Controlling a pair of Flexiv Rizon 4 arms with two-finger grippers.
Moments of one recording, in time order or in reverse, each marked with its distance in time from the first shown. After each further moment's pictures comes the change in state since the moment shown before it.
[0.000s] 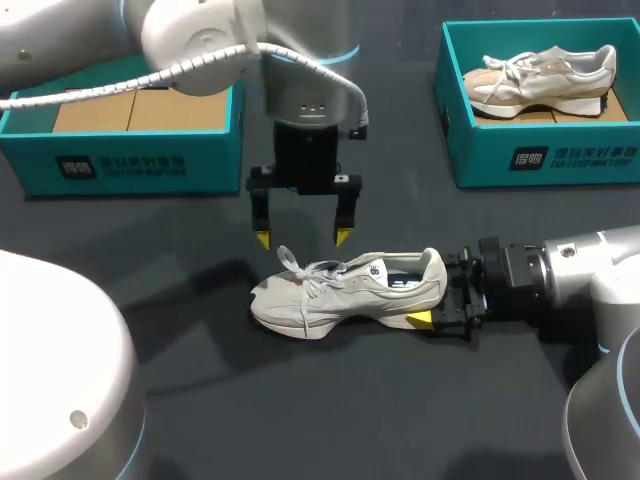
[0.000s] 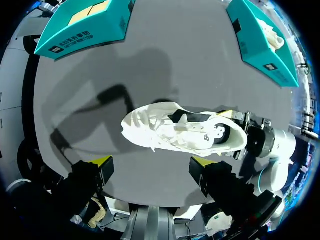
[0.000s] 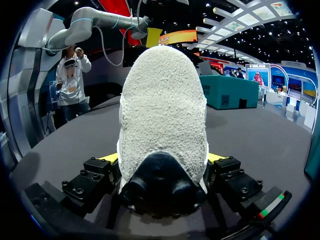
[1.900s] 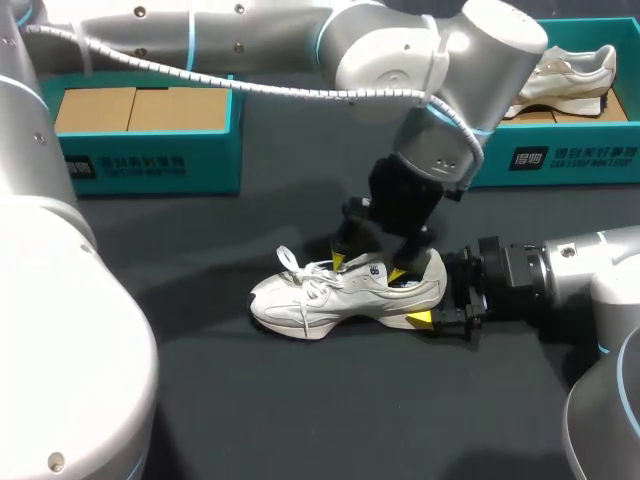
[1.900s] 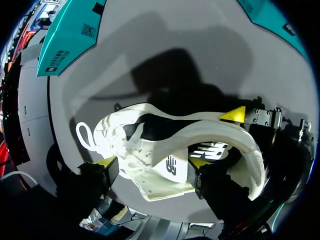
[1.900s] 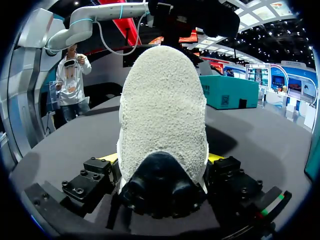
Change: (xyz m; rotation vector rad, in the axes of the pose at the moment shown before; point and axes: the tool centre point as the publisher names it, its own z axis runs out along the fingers) left arm 0.079 -0.011 0.080 -0.023 -0.344 0.081; right arm 0.000 0.000 0.000 0.000 0.000 0.000
